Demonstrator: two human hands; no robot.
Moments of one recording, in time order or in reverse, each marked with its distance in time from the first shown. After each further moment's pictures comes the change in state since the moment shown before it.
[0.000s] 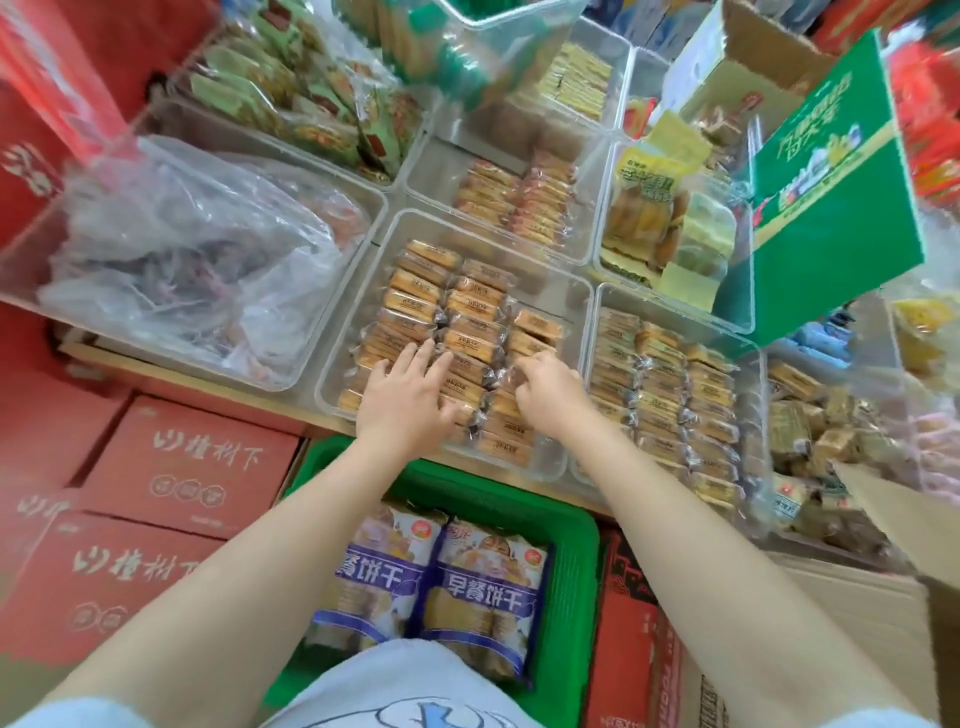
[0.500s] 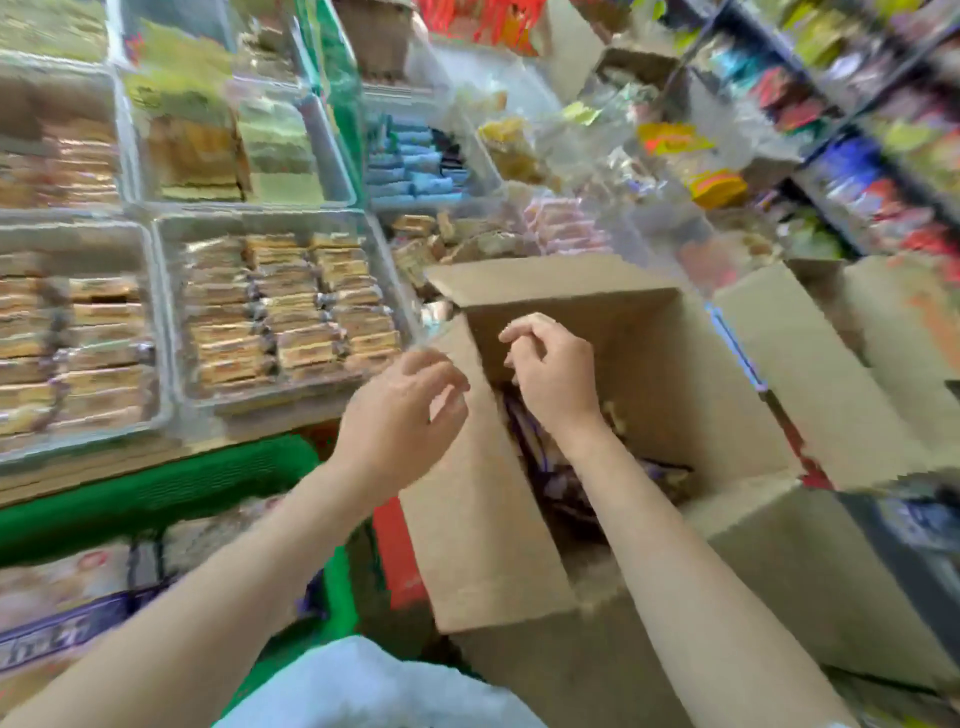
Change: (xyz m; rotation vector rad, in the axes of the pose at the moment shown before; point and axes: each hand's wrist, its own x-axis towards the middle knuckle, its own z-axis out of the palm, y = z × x) left_hand -0.176 0.359 0.029 -0.386 0.074 0.748; right_hand -0.343 0.277 -0.016 0.644 0.942 0.337
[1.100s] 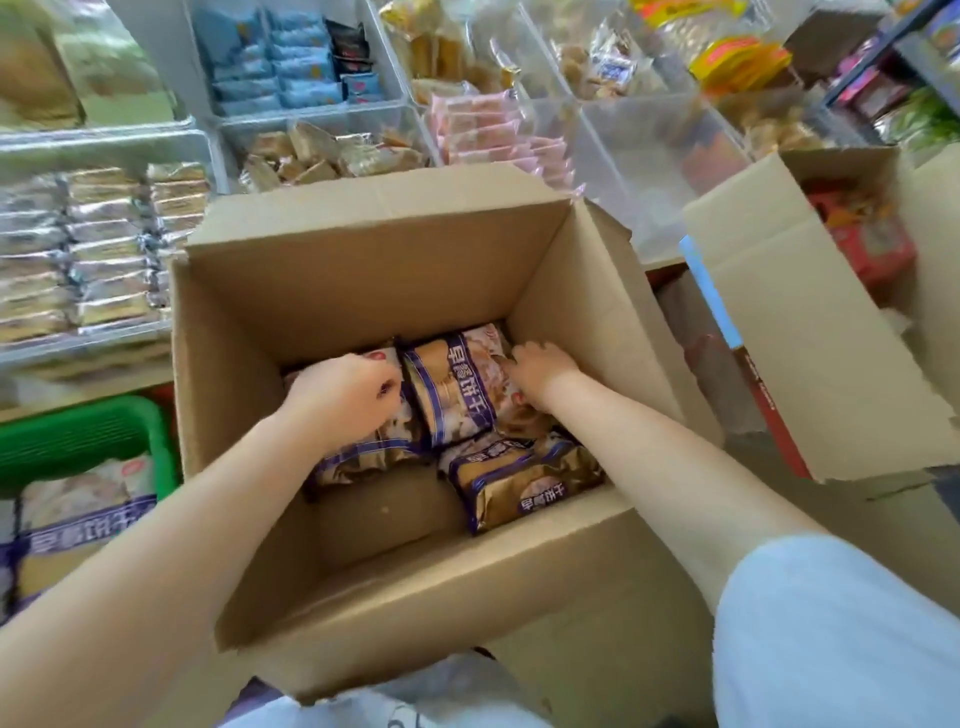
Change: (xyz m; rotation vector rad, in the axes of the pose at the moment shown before) left_hand 0.092 0.081 0.198 0.561 -0.457 -0.217; right_hand 0.072 0.317 -0.088 -1.141 -1.087 -0.185
